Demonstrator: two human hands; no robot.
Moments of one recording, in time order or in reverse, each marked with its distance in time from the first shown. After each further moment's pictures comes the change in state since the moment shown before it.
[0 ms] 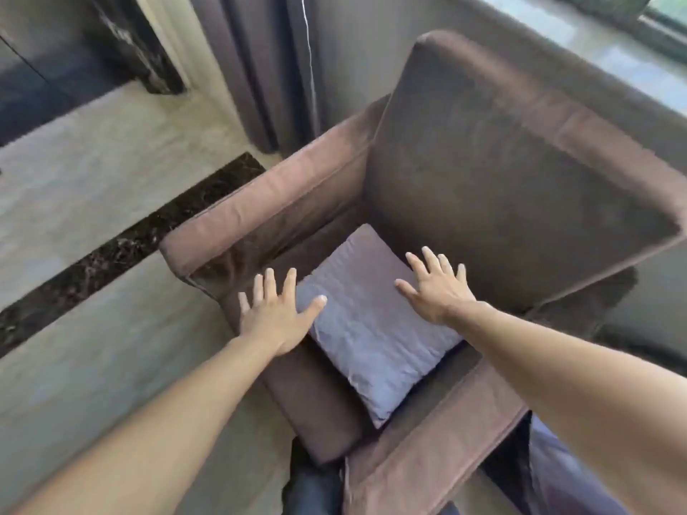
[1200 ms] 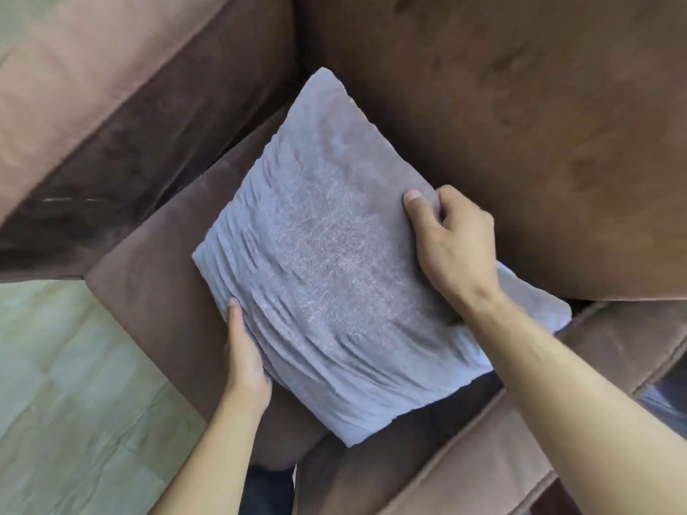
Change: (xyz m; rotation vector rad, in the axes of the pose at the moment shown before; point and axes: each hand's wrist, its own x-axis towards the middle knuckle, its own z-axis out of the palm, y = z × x) left_hand 0.159 0.071 0.214 -1.661 -0.018 -0.704; right_hand 0.169 0.089 0.048 0.646 0.389 0.220
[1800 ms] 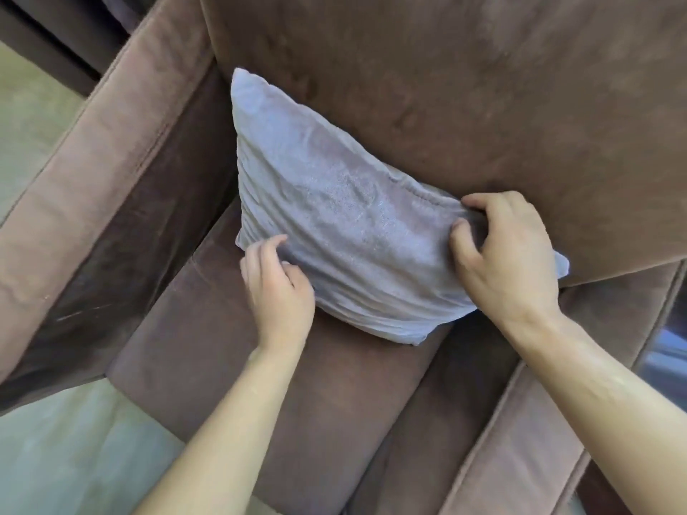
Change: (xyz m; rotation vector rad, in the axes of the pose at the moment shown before) left_hand -0.023 0.081 0.131 0.912 -0.068 1.193; right_hand -0.005 0.037 -0.075 -0.221 0.290 -0.053
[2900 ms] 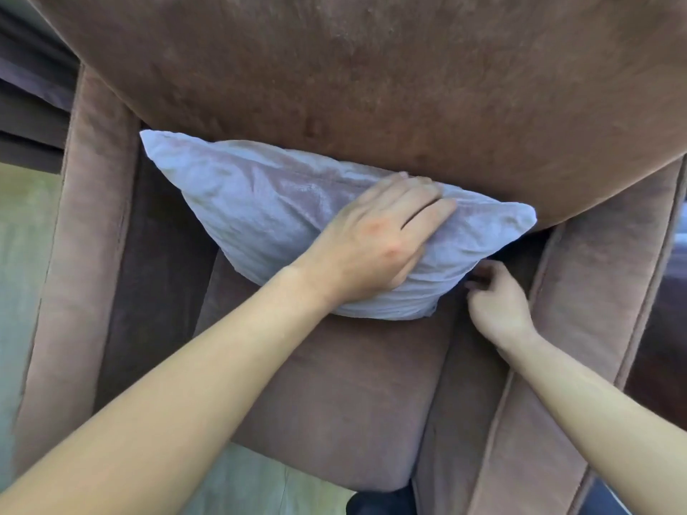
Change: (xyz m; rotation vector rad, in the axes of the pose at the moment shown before) left_hand 0.038 0.145 0.043 0.295 -0.728 1.378; right_hand -0.079 0.097 0.070 0.566 -0.173 0.825
